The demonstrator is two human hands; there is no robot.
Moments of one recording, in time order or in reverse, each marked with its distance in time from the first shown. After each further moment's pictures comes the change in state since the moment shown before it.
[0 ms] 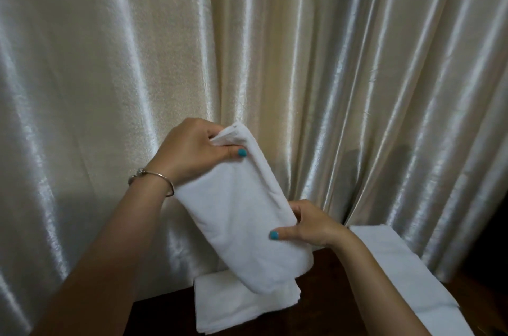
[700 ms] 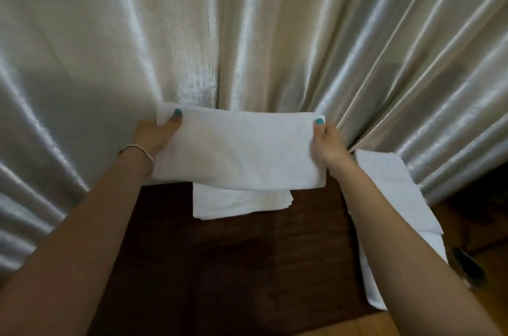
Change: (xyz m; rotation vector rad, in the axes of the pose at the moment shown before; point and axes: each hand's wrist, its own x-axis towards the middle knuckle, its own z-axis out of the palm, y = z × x) left_hand -0.097 -0.145 0.112 -0.397 0.144 -1.075; right_hand 0.059 0.107 0.014 0.059 0.442 0.378
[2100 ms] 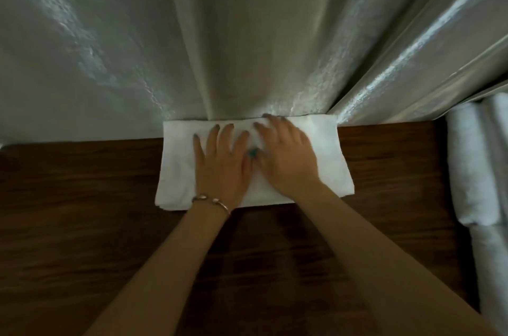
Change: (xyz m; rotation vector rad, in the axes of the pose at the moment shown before) left_hand 0.088 -0.281 0.239 1.055 -0.053 0.459; right_hand 0.107 0.232 0.257 -0.719 -0.221 -0.624
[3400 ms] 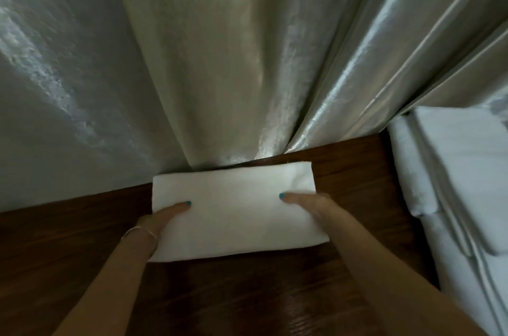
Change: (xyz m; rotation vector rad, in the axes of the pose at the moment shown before) left_hand 0.000 -0.085 -0.027 -1.009 -0.513 -1.003; right_hand -0.052 0.054 -0.041 0.969 -0.304 1.286
